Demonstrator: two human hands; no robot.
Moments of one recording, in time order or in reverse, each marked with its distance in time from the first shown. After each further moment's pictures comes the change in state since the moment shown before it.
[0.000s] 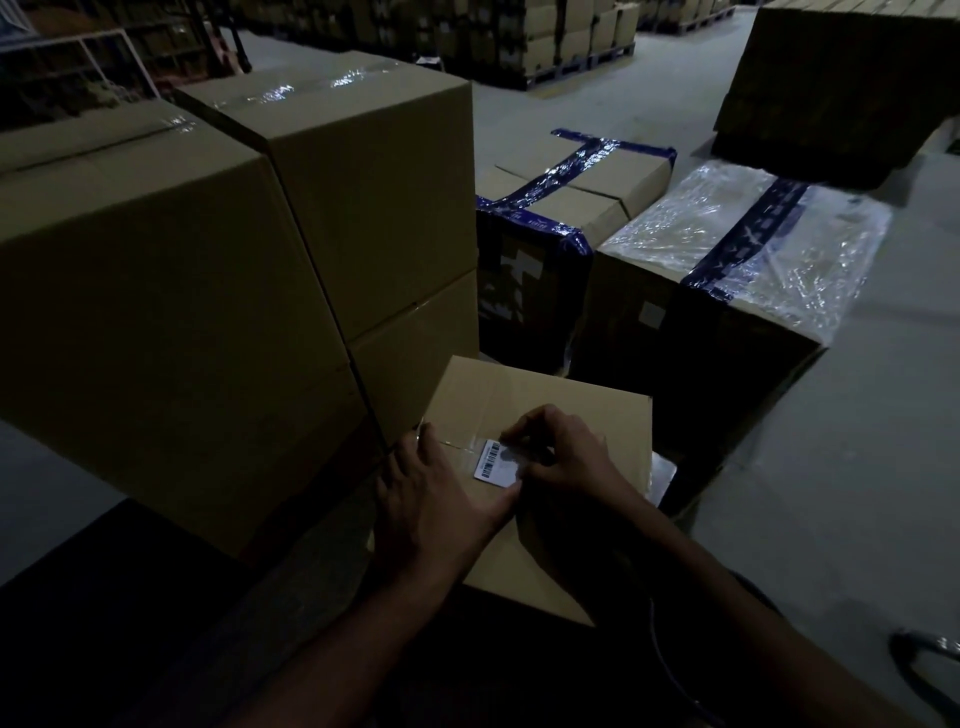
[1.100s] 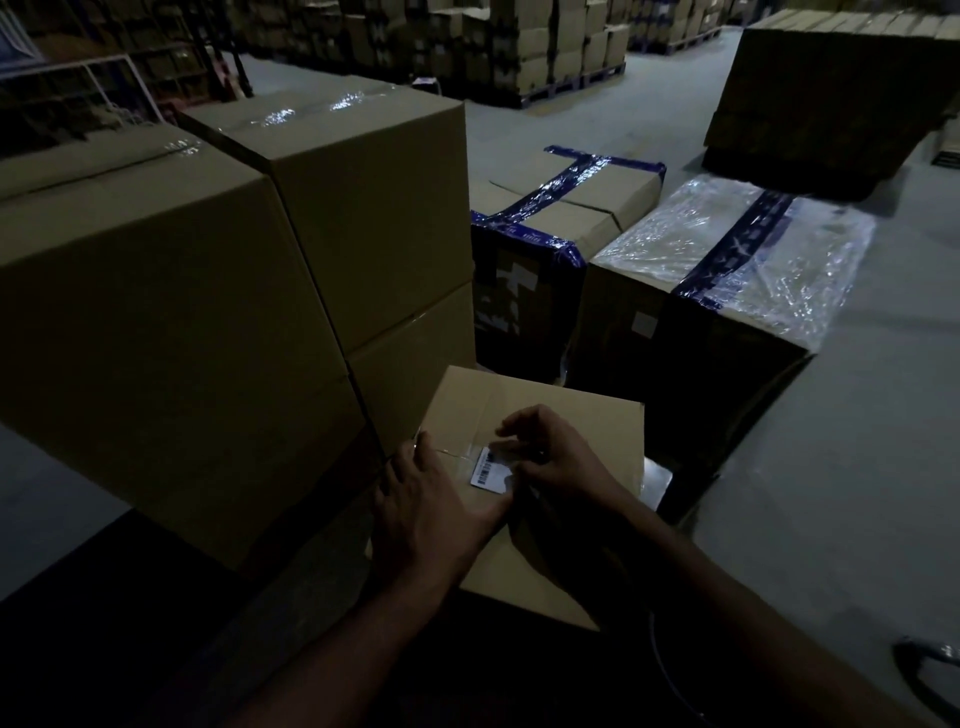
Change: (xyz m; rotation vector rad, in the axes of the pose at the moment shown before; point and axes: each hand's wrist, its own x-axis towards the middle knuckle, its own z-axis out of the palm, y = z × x) left_hand 0.000 0.000 0.001 -0.037 -0.001 -0.013; right_hand -0.007 -0.010 -0.005 0.247 -0.036 -0.005
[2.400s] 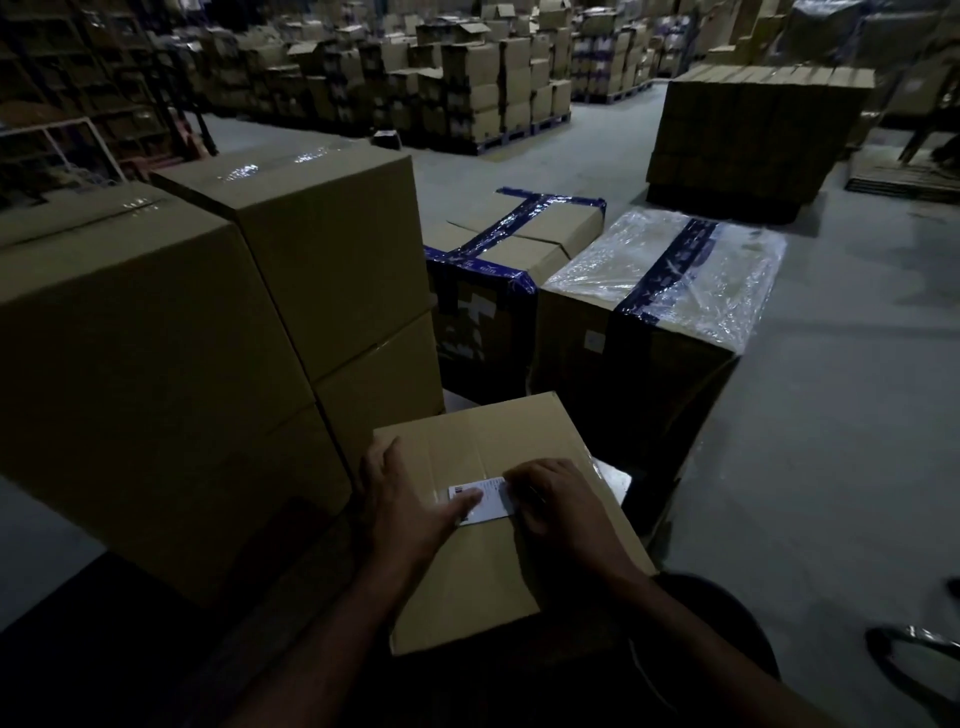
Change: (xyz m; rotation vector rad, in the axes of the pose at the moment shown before) left_hand 0.004 0.000 0.006 -0.339 -0.040 0.010; right_hand -0.064 0.035 -0.002 -0.529 0.307 -0.199
